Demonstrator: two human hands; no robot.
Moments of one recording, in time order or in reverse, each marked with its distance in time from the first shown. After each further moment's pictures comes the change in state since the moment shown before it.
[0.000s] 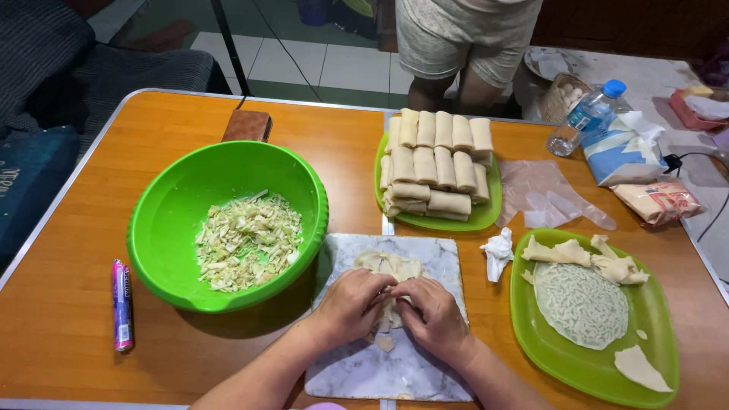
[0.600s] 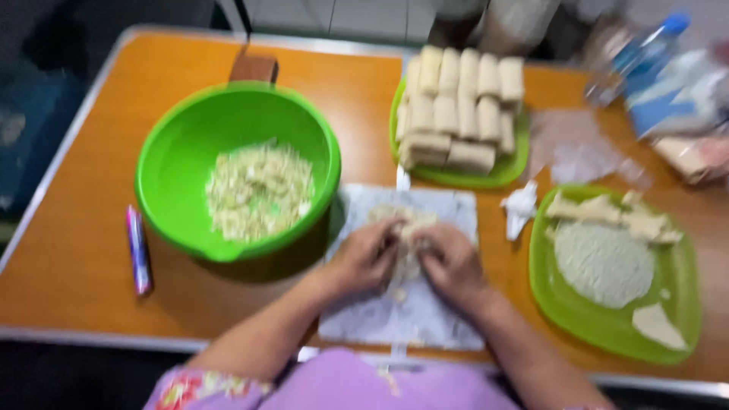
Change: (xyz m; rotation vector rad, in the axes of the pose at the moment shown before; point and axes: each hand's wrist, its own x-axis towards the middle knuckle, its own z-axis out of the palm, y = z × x) left_hand -0.017 -0.025 0.025 -0.185 0.003 -0.243; right_hand -0.009 0.022 0.007 -0.054 0.059 0.057
